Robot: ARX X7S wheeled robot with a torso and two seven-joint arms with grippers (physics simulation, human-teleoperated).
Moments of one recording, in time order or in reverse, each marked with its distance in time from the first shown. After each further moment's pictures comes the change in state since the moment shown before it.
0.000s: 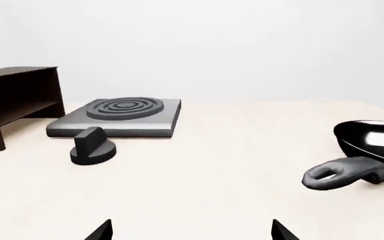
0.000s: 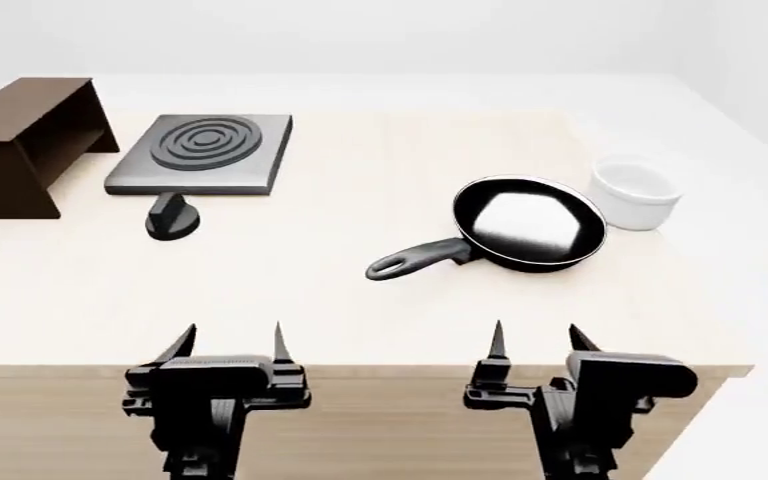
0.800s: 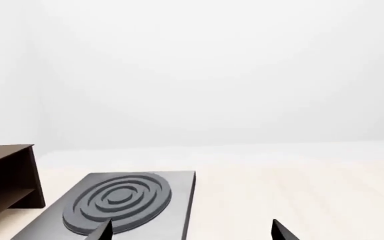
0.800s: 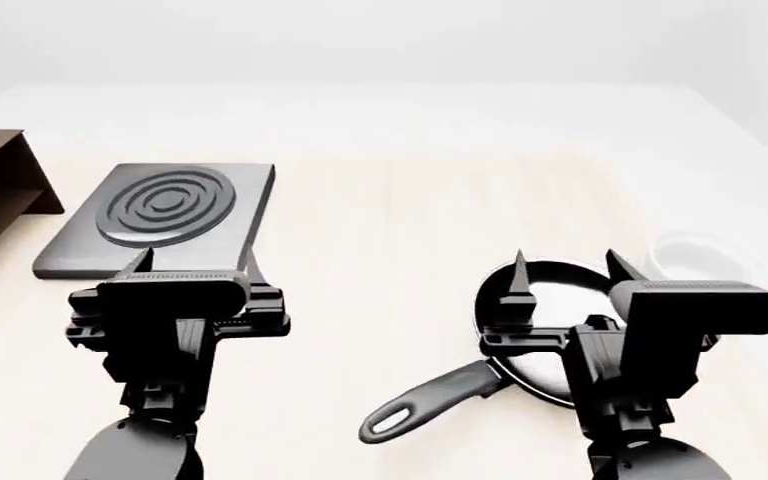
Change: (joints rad) left arm -0.195 -0.061 0.006 0.364 -0.027 -0.467 -0.100; right arm 0.161 0.095 0.020 -0.454 0.113 0.473 0.115
